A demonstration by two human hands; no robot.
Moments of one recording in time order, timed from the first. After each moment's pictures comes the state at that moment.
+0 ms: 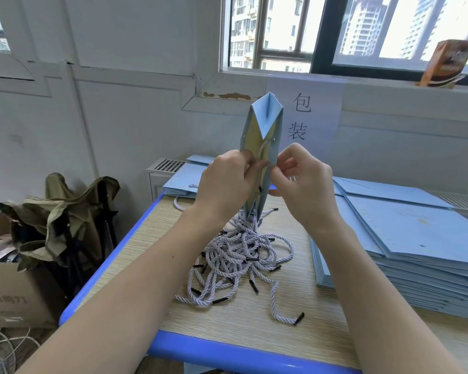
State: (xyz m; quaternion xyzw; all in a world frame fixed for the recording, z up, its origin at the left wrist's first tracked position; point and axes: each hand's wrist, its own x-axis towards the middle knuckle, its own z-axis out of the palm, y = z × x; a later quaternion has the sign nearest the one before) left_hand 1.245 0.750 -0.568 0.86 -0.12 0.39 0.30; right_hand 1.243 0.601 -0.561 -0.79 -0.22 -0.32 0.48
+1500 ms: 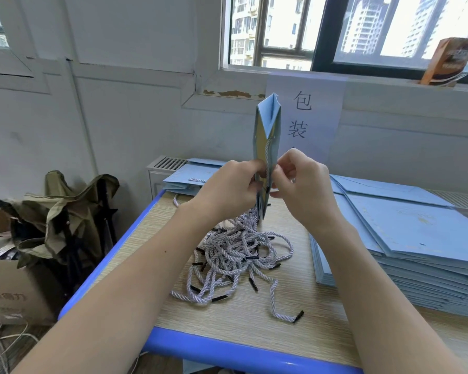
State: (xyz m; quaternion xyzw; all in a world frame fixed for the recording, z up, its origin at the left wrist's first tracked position) left_hand 1.244 0.753 -0.568 0.90 -0.21 0.25 0.28; right_hand 1.255 0.596 -0.569 -0.82 -0.22 -0.30 0.43
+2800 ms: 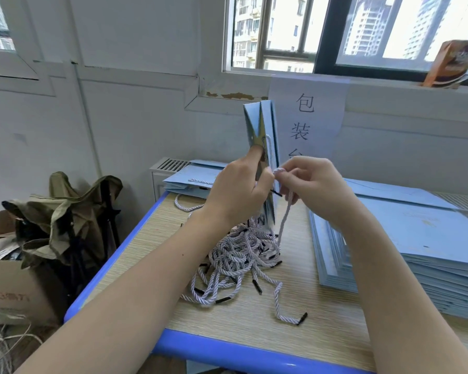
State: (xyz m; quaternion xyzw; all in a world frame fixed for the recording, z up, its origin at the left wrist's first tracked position) left_hand 1.241 0.742 -0.573 0.85 -0.21 0.36 0.33; right_hand 1.246 0.577 -0.548 -0.82 -0.24 -0.11 0.51
